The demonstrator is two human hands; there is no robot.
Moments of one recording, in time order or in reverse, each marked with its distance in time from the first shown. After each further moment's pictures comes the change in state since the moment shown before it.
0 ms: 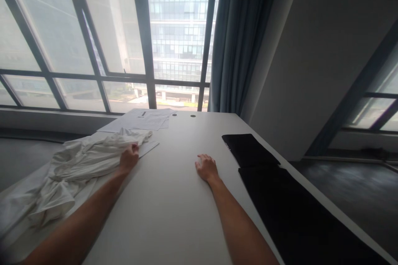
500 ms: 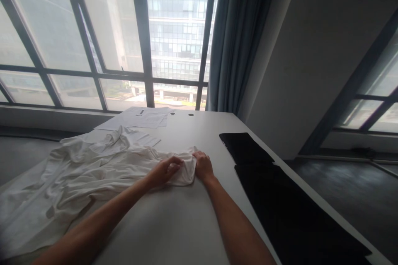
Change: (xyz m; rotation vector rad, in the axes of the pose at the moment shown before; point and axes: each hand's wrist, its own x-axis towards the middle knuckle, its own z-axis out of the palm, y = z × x) left_hand -0.108 0.090 0.018 -0.312 -0.639 0.728; right_hand -0.013 -0.023 -0.017 0.047 0.082 -0.140
